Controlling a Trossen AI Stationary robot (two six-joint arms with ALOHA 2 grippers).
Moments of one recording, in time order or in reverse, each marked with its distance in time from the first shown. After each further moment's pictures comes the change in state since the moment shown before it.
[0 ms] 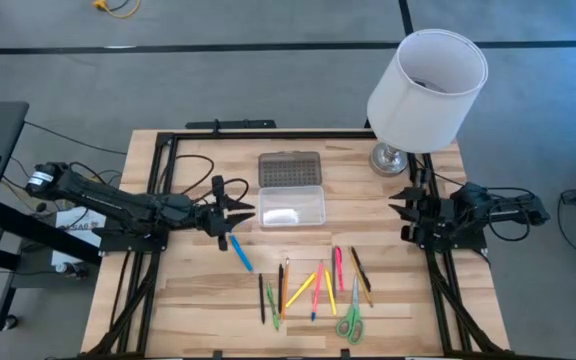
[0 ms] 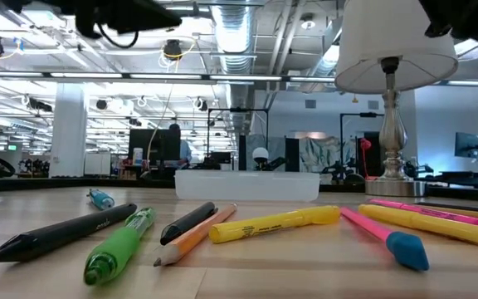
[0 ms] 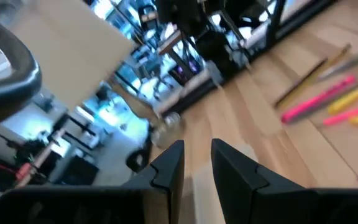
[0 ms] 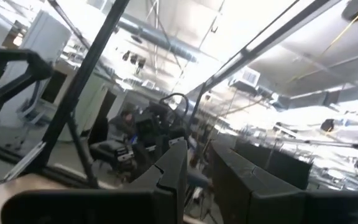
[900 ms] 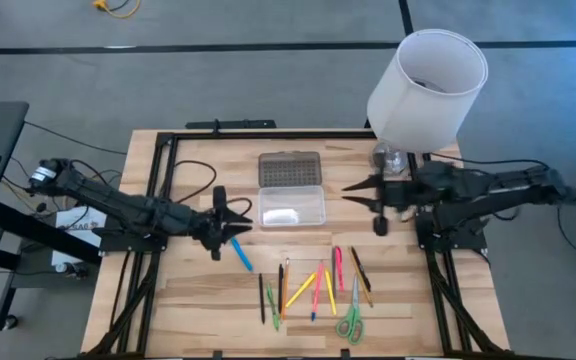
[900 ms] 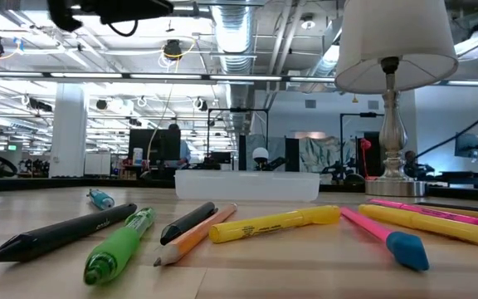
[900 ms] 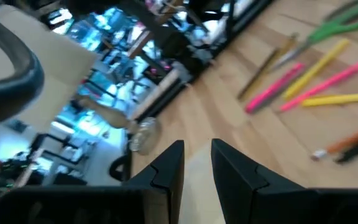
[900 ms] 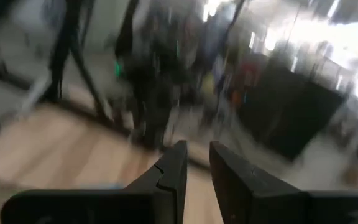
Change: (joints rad) left arm -0.105 0.000 0.054 -0.188 0.001 0.025; right arm 0.005 0.826 0.716 -0.427 0.094 0.009
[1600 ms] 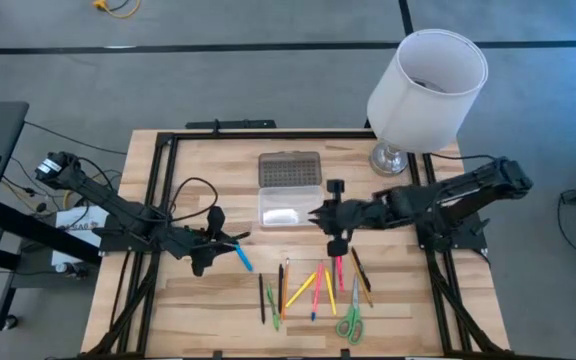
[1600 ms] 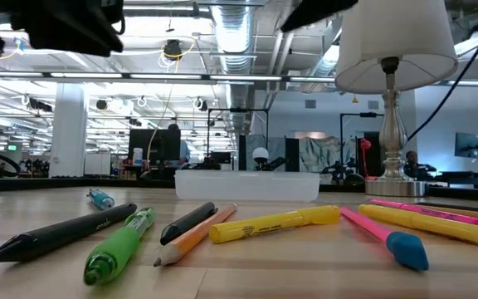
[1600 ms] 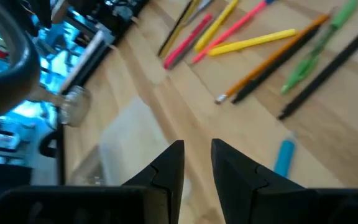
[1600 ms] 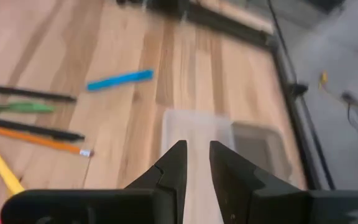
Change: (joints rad) left arm -0.168 0.000 0.000 -0.346 -0.028 -0.193; right arm 0.147 0.555 0.400 -0.504 0.300 0.331
